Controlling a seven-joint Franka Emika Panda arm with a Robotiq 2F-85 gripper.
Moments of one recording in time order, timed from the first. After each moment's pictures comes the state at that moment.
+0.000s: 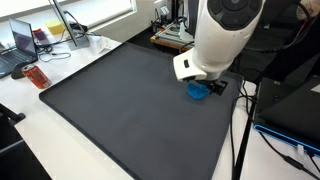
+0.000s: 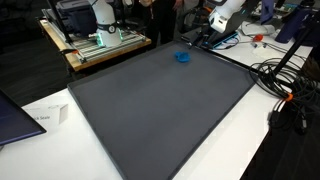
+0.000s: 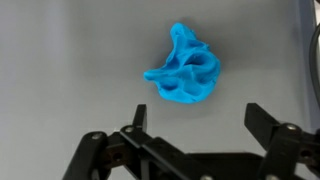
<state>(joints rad) 0.36 0.69 0.14 -1.54 -0.07 1.78 0.59</state>
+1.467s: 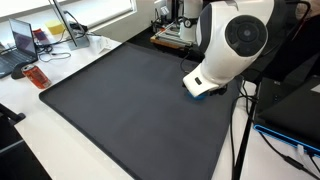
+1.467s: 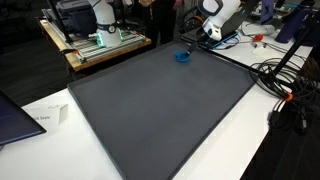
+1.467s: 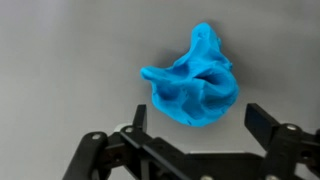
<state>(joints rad) 0.40 0.72 0.14 -1.63 -0.15 1.89 0.30</state>
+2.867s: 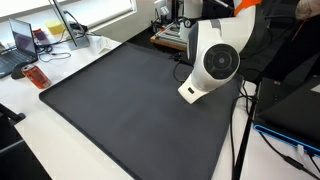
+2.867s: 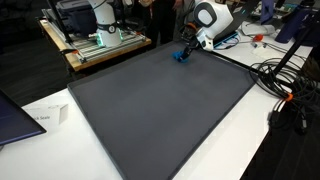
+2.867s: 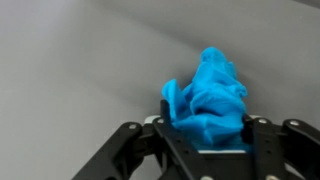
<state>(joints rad) 0.36 0.78 0.15 -1.64 -0.13 1.82 0.09</state>
